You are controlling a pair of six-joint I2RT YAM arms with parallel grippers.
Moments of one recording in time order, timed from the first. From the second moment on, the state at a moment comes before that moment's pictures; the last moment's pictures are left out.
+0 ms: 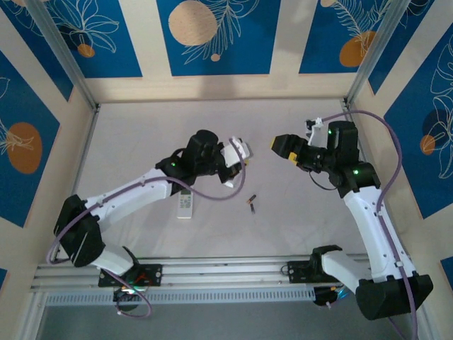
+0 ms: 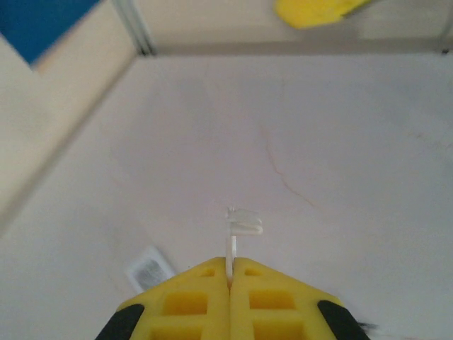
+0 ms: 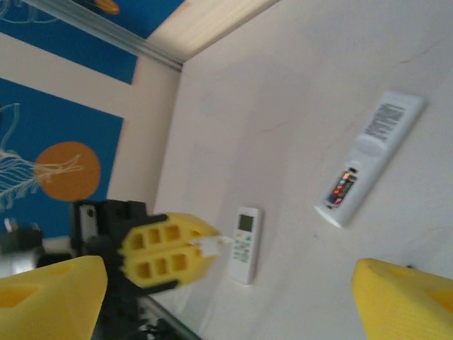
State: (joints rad) left arm -0.86 1.48 1.17 -0.12 0.22 0.46; right arm 0.15 1.01 1.12 -0.68 -0.65 0.66
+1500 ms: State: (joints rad) left arm -1.07 1.72 1.08 0.99 -0.33 1.49; right arm 0.20 1.03 1.17 -0.54 -0.58 1.23
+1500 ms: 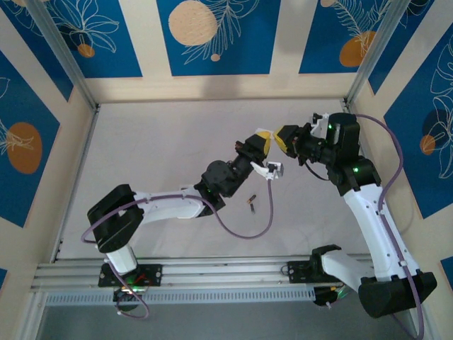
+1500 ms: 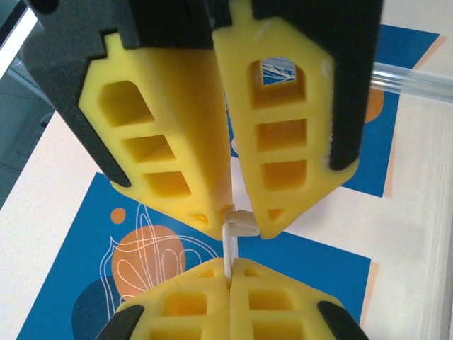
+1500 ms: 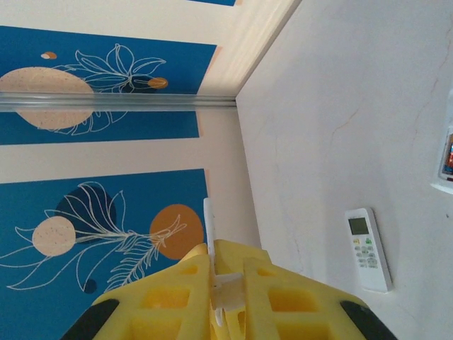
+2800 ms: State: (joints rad) left arm -0.80 1.12 1.00 -0.07 0.08 0.58; right arm 0.22 1.77 1.67 -1.06 -0.73 -0.14
